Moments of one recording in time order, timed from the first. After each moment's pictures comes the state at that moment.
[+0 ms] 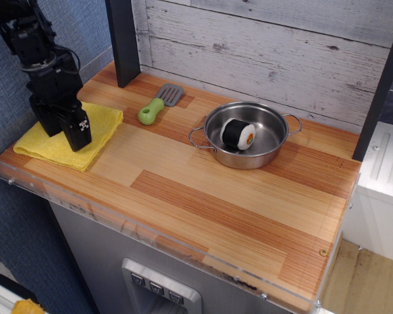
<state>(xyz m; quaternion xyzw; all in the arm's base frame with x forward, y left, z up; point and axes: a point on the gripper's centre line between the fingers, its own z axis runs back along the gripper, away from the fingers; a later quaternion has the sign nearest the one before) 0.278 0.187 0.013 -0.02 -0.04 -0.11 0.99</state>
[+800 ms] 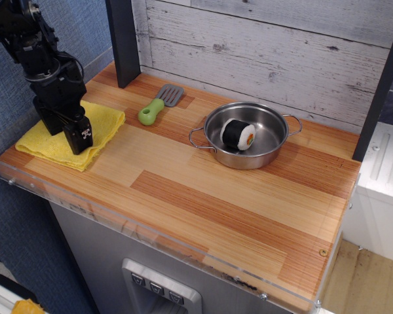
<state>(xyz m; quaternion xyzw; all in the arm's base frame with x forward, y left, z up) 0.285 0.170 -0.003 0.01 -0.07 -0.17 0.98</state>
